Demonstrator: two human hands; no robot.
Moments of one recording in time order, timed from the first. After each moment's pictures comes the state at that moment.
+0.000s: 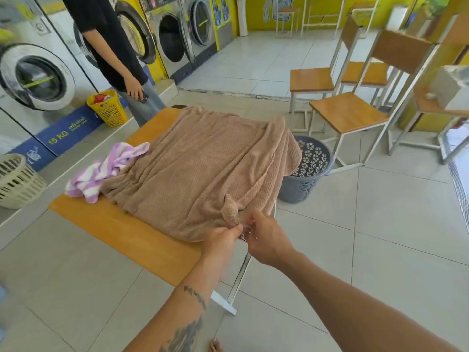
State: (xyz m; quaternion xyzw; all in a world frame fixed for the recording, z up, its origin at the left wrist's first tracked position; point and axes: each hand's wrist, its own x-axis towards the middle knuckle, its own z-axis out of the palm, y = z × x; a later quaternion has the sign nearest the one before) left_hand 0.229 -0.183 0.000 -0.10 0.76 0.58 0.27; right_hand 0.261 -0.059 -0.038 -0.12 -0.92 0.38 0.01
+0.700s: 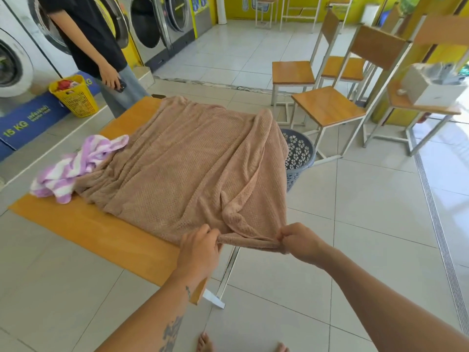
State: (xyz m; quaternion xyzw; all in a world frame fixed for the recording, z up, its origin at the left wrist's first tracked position) left_hand 0.188 -0.233 -0.083 0.30 0.94 0.10 0.07; right_hand 0.295 0.001 -0.042 -0.25 -0.84 0.45 -0.17
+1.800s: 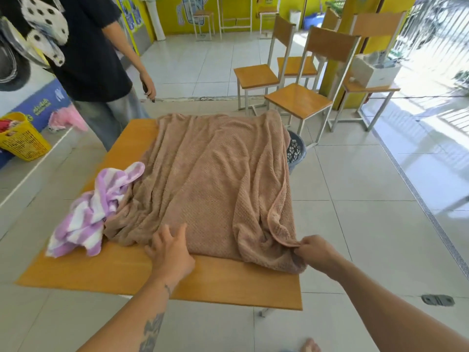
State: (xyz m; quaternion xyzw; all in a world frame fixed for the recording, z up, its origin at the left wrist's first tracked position) left_hand -0.012 -0.413 -0.086 0.25 0.96 0.04 0.14; right_hand 0.222 -0.176 -0.077 -0.52 -0.73 0.44 -0.10
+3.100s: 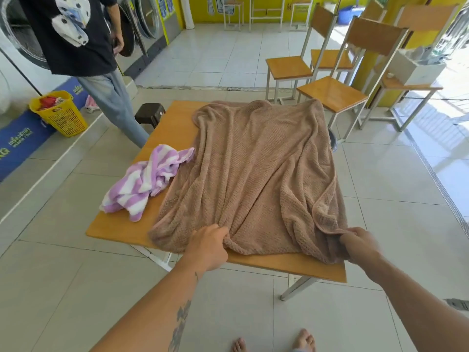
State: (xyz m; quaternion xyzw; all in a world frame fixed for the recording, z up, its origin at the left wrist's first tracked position) left_hand -0.009 -0.494 -0.075 0.40 0.89 0.05 0.21; right_hand 0.230 -0.239 -0.079 -0.61 -0.66 0.43 0.03
